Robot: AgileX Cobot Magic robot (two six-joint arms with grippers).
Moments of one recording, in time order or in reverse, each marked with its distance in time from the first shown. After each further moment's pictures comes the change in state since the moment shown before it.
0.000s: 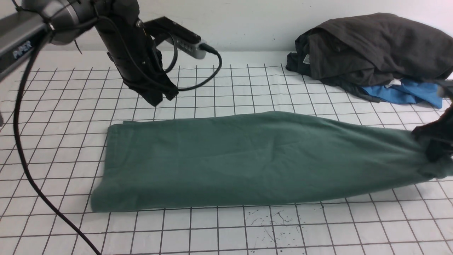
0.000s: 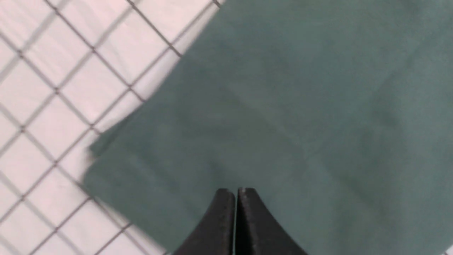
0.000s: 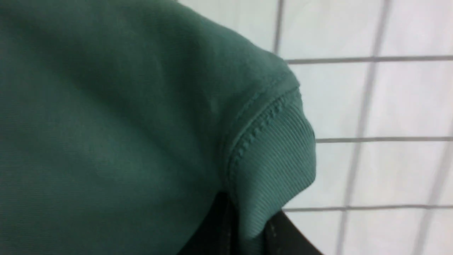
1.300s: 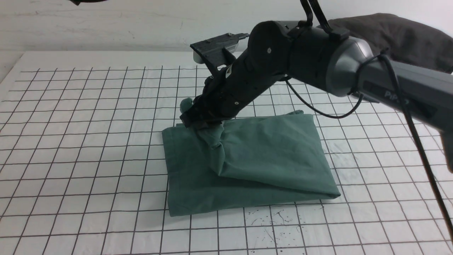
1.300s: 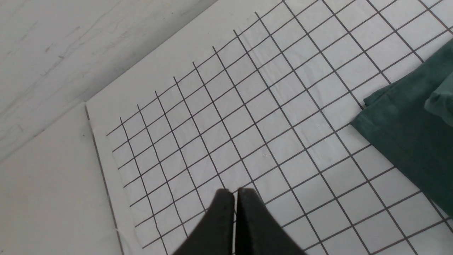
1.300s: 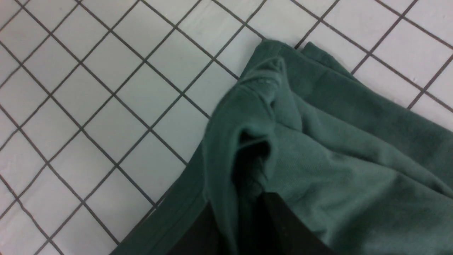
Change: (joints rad) right arm 0.828 0.204 -0.444 0.322 -0.164 -0.041; left arm 0.000 -0.418 -0.008 0.288 0.030 -0.123
